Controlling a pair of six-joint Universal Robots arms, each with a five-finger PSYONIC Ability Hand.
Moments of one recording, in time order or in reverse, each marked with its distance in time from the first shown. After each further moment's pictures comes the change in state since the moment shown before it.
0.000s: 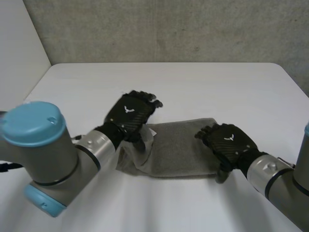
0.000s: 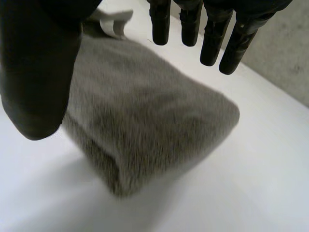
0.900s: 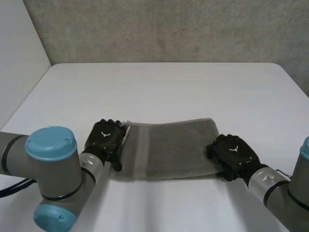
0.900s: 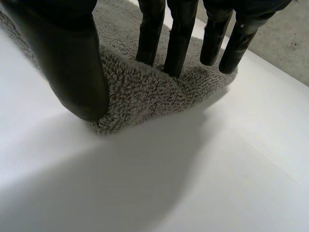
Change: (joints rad) left arm 0.039 -0.112 -0.114 0.030 -0.313 0.054; right arm -0.086 0.121 0.129 -0.250 -0.046 -0.015; left_hand 0.000 0.000 0.000 0.000 0.002; right_hand 0.613 0.571 0.000 0.000 0.603
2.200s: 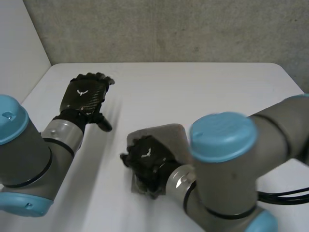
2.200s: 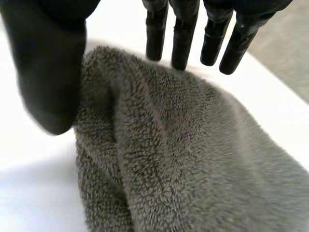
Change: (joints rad) left arm 0.051 0.284 0.025 -0.011 0.015 -0.135; right arm 0.607 0.154 -0.609 0.449 0.183 0.052; left_hand 0.000 0.000 0.000 0.000 -0.002; right_hand -0.477 -0.356 0.000 0.000 -0.525
